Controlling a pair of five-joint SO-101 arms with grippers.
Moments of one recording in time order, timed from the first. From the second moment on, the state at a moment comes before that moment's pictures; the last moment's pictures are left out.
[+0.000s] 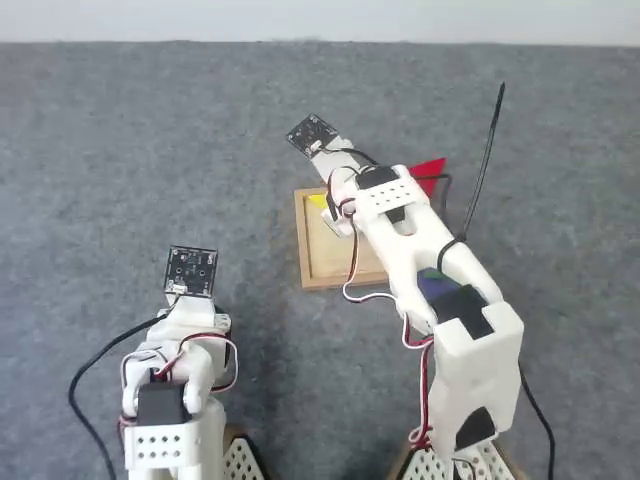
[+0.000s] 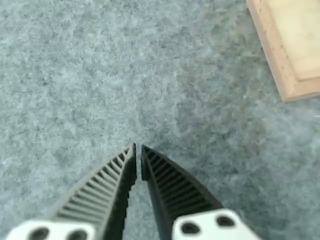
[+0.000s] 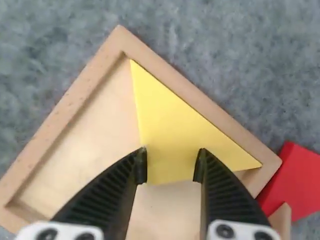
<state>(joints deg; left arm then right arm) -9.4 -103.1 97.2 72.0 -3.9 -25.9 24.0 3.7 49.4 22.2</state>
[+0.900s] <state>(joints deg) -9.4 -103.1 97.2 72.0 -3.9 -35.3 2.8 31.7 46.4 20.8</state>
